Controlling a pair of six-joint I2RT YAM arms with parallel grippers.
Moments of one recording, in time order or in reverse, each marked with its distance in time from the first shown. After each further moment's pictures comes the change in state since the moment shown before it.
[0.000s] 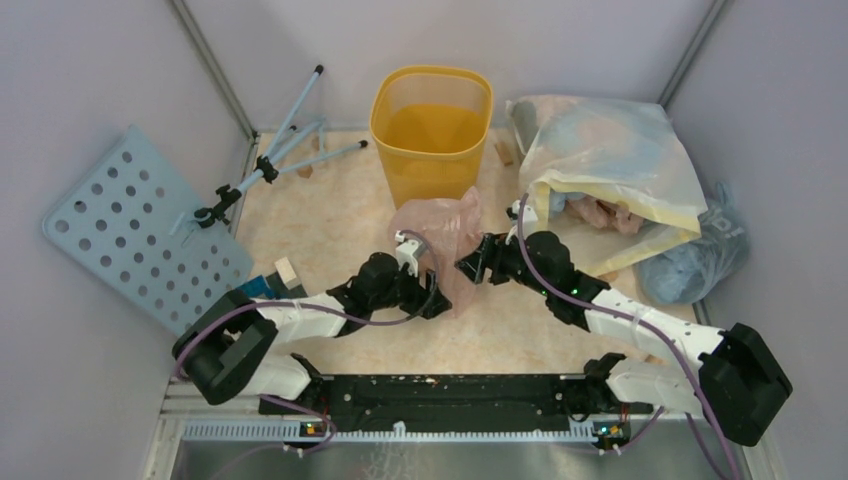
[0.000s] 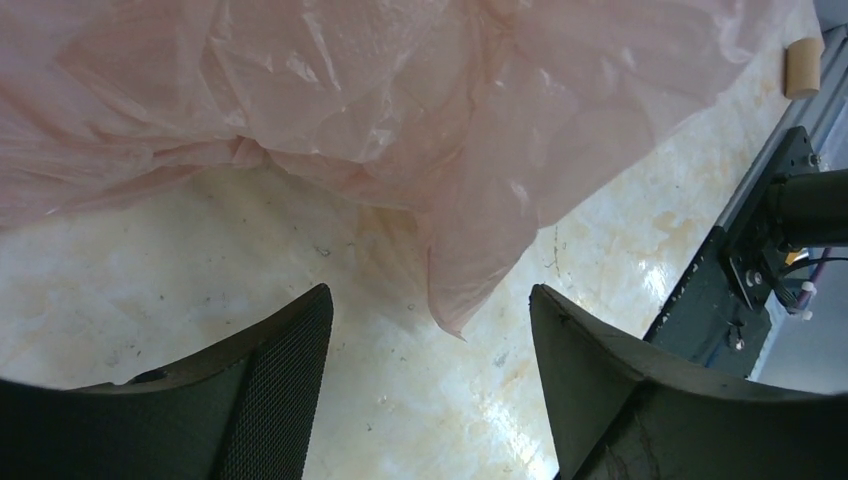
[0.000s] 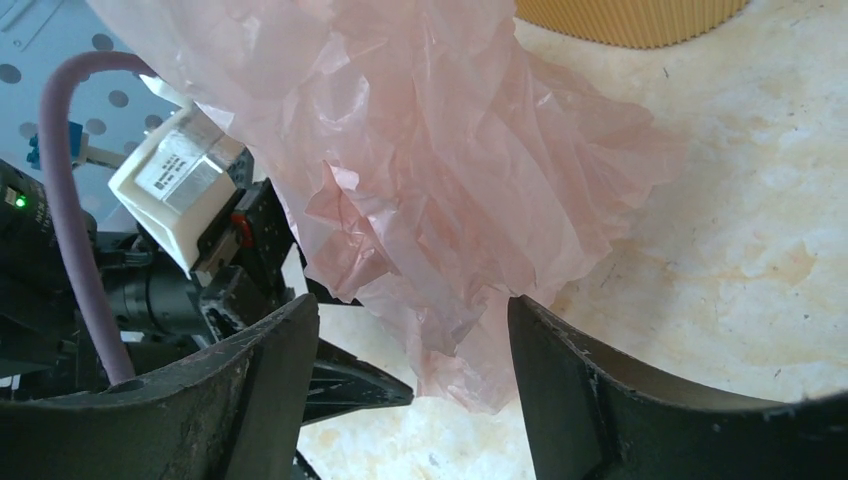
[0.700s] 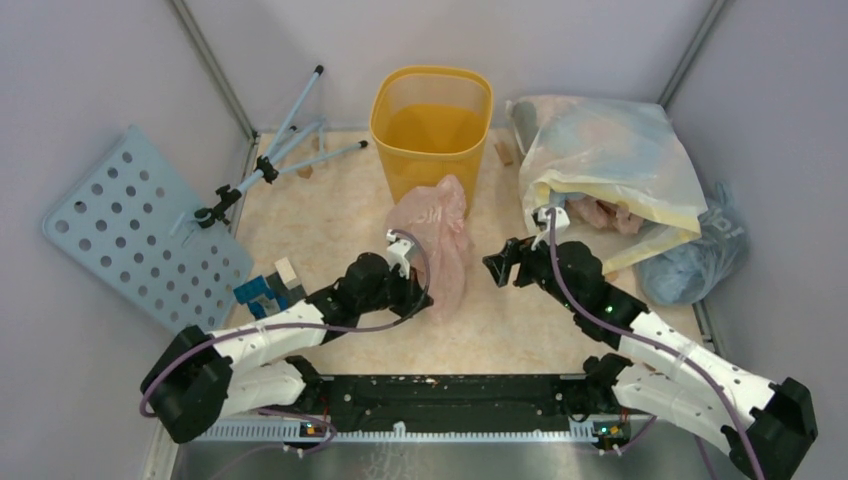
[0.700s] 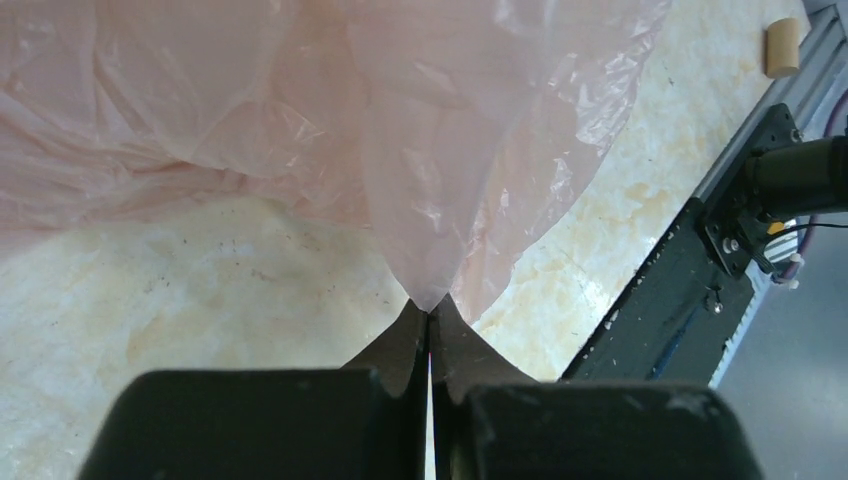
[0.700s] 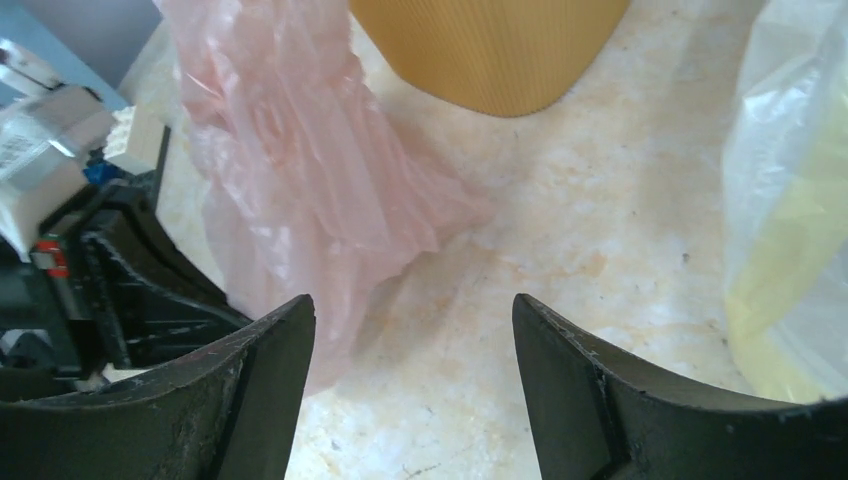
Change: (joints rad) left arm -0.019 -0.201 0.024 -0.232 -0.039 0.041; right arm 0.005 -0.279 0.001 -0.233 0.188 -0.201
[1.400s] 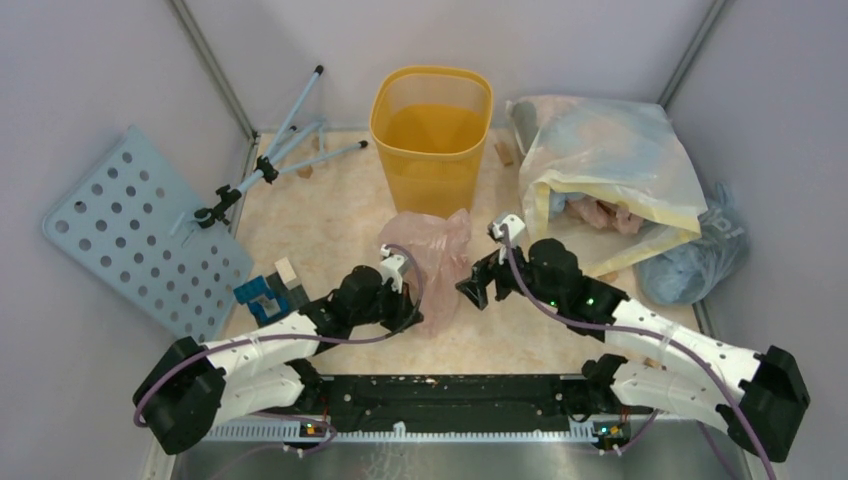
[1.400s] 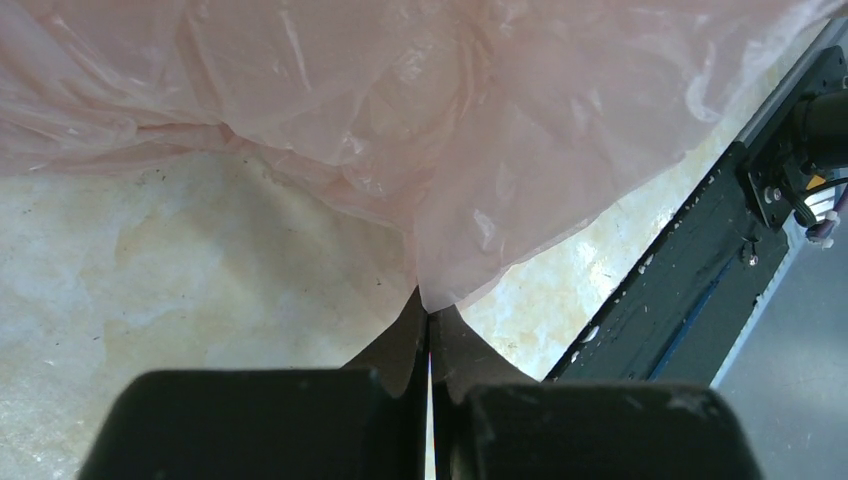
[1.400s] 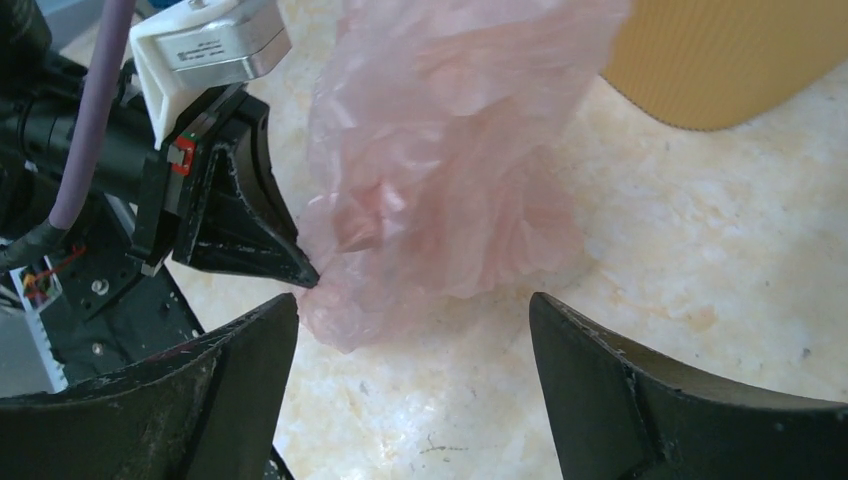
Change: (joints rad) left arm 0.000 -0.093 -0.100 -0.076 0.013 -0.011; right arm 0.088 0.087 0.055 -0.006 -0.203 -0.199
